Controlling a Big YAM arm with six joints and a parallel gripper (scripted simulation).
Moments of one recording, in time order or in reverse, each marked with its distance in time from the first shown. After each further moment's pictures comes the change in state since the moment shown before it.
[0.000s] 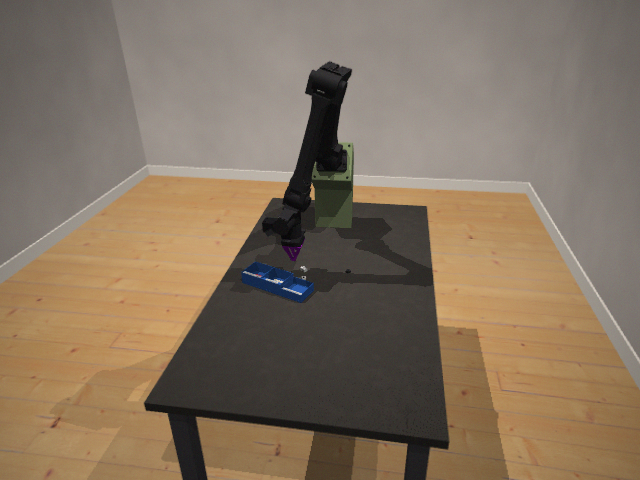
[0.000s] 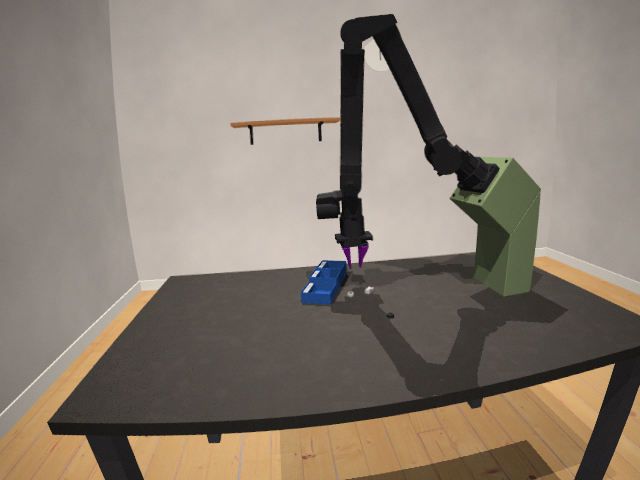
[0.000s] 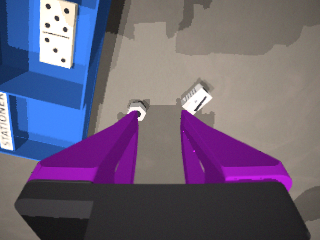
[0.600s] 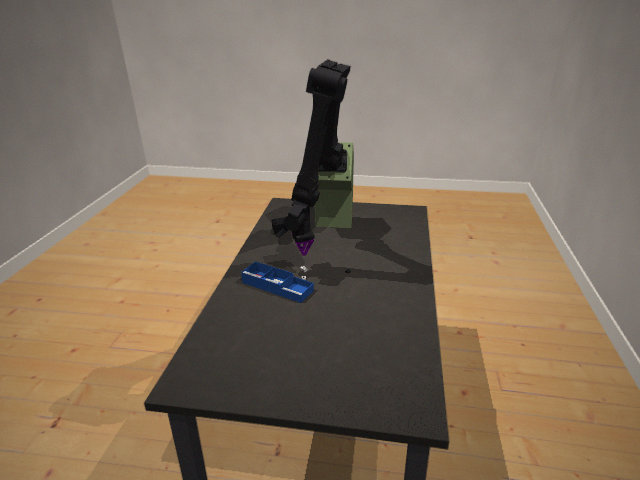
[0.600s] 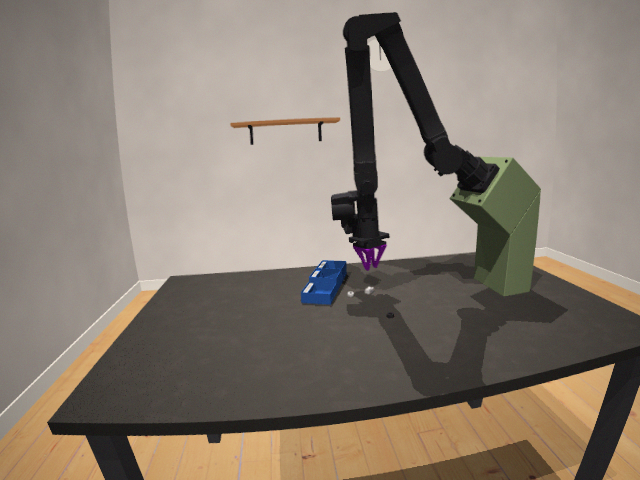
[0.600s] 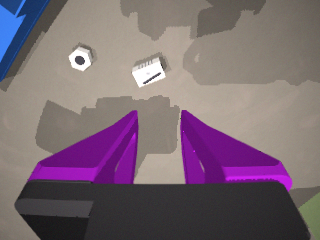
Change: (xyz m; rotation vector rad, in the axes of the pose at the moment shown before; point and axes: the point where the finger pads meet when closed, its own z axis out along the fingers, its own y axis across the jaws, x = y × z) arm 0.023 -0.043 0.000 0.021 0.008 -0.474
